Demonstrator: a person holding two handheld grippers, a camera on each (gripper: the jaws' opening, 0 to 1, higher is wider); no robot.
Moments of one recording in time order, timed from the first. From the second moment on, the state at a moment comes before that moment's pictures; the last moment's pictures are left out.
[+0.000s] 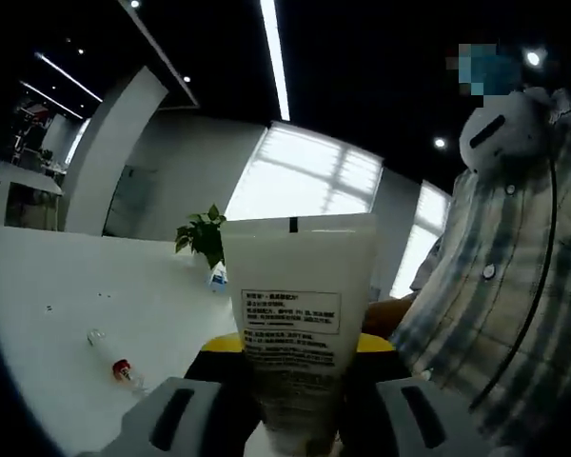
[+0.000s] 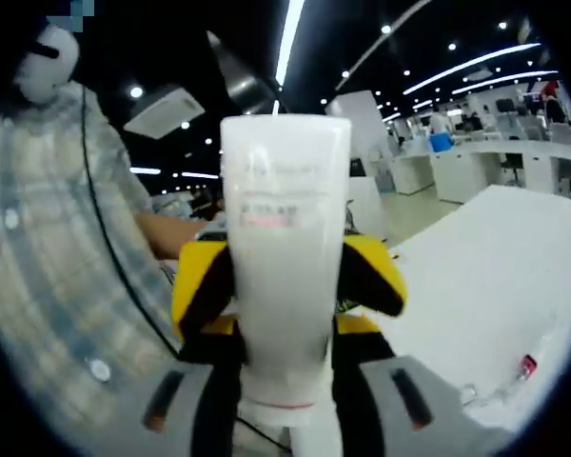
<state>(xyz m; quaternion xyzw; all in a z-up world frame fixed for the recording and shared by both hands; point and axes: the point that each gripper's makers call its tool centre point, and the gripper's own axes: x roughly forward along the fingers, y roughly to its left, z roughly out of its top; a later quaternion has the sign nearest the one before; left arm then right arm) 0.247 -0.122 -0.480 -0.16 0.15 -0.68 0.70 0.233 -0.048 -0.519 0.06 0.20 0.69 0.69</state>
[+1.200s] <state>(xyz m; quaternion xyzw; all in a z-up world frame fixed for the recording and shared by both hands) 0.307 -0.094 -0.501 -0.14 0.15 -0.48 0.85 0.291 -0.050 -0.542 0.00 0.20 0.50 0.85</state>
